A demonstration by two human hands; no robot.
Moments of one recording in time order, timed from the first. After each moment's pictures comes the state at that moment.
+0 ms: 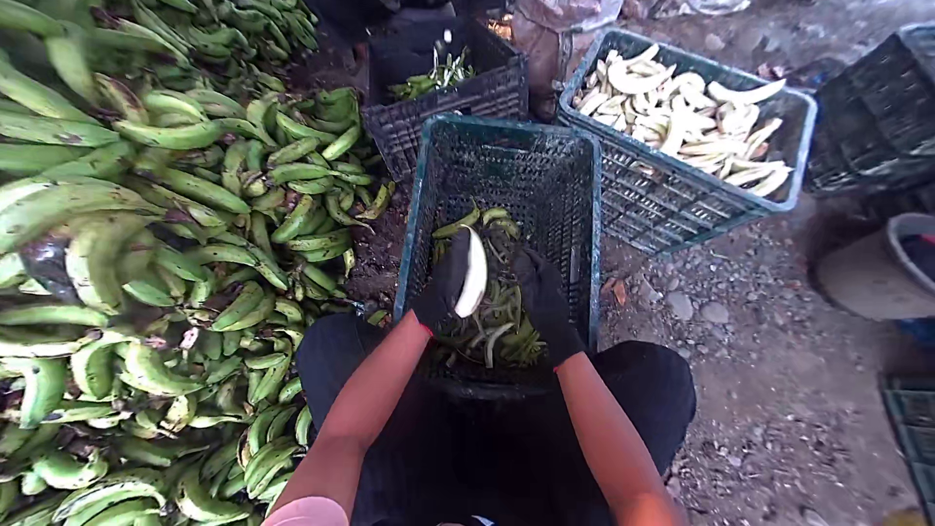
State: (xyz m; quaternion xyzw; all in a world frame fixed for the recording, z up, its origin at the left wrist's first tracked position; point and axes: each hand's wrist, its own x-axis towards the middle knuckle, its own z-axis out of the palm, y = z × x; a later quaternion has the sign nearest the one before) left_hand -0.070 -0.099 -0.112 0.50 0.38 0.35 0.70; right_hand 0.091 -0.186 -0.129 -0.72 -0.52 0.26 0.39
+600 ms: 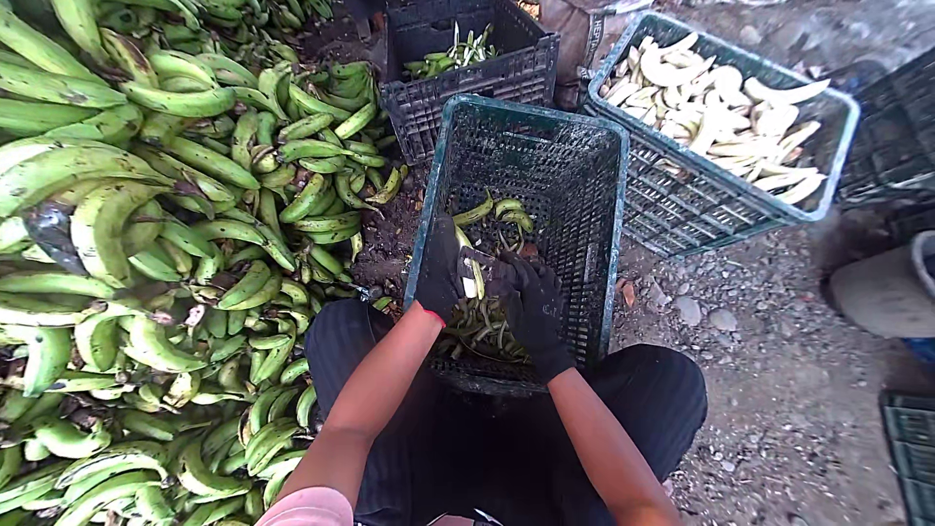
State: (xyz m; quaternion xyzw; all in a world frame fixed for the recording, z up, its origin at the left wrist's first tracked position) left_hand -0.083 -0.090 -0.101 0.30 0.45 0.49 0.68; right_hand 0.046 -0.196 -0.128 -0.72 -0.59 0.12 0.34
